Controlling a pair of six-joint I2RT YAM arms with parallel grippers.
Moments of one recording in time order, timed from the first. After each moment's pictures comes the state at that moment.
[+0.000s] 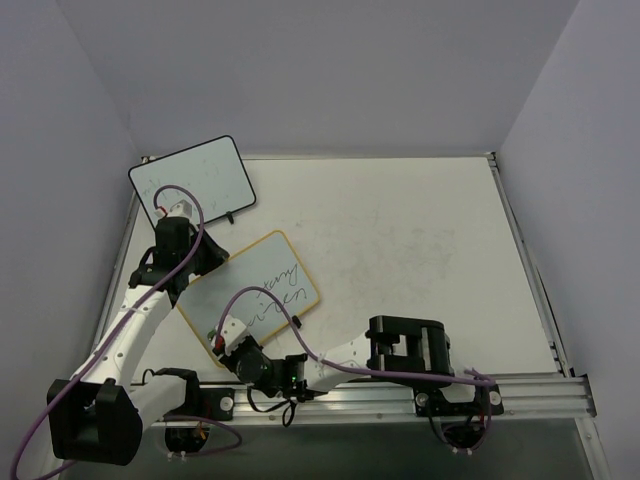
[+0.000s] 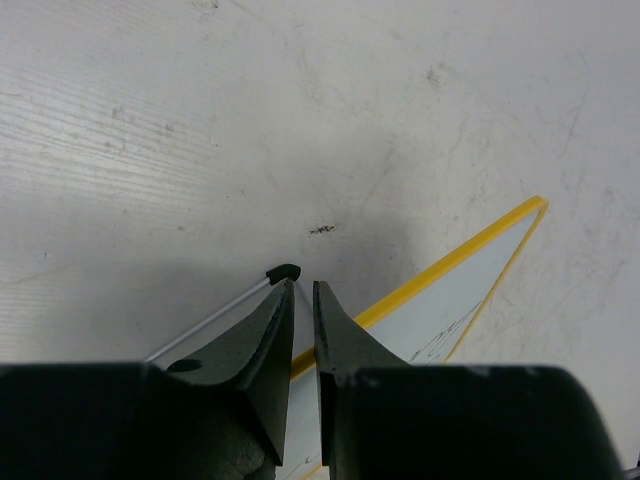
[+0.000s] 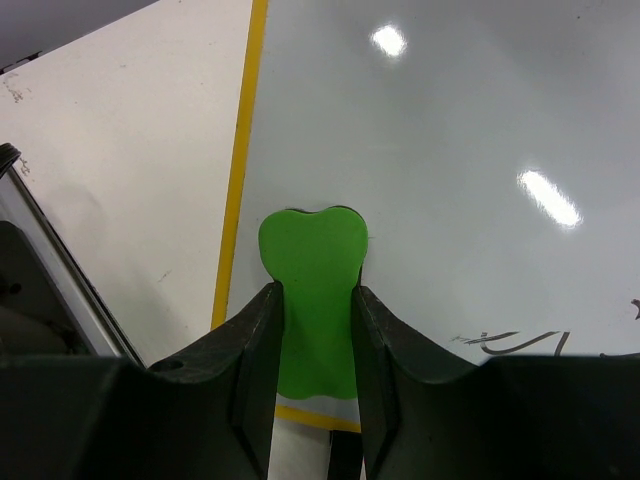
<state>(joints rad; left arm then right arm) -0.14 1.08 0.78 -0.37 0.08 -0.64 1.52 2.05 1.08 0.67 0.65 0.19</state>
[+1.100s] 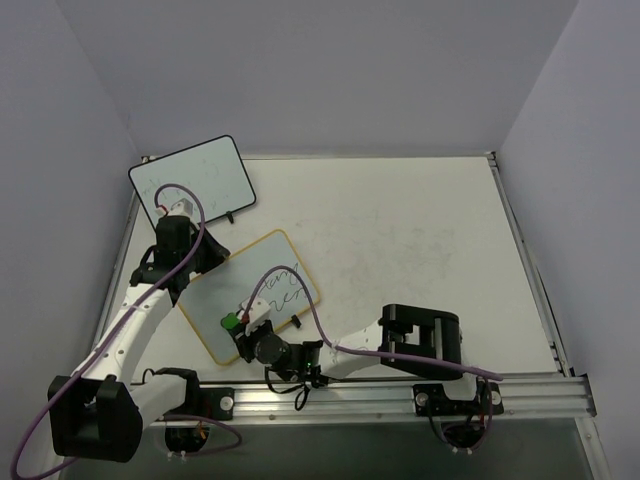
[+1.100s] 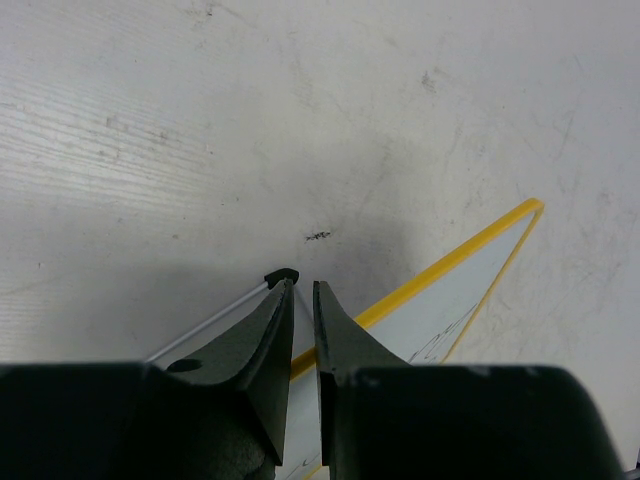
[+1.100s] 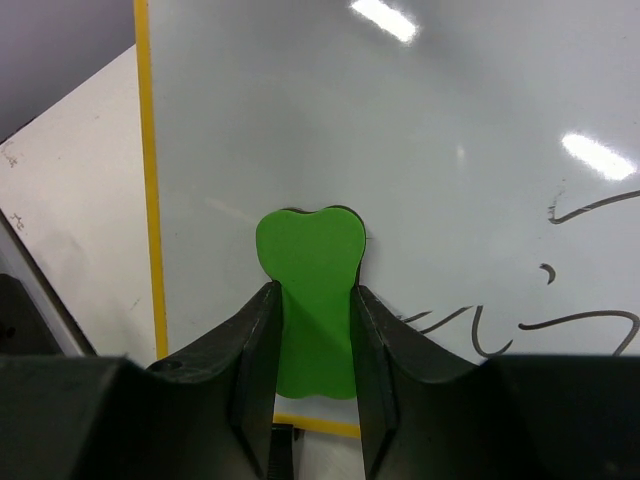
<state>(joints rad) -0.14 1.09 0.78 -0.35 0.09 -0.64 1.44 1.98 0.95 0.75 0.61 0.34</state>
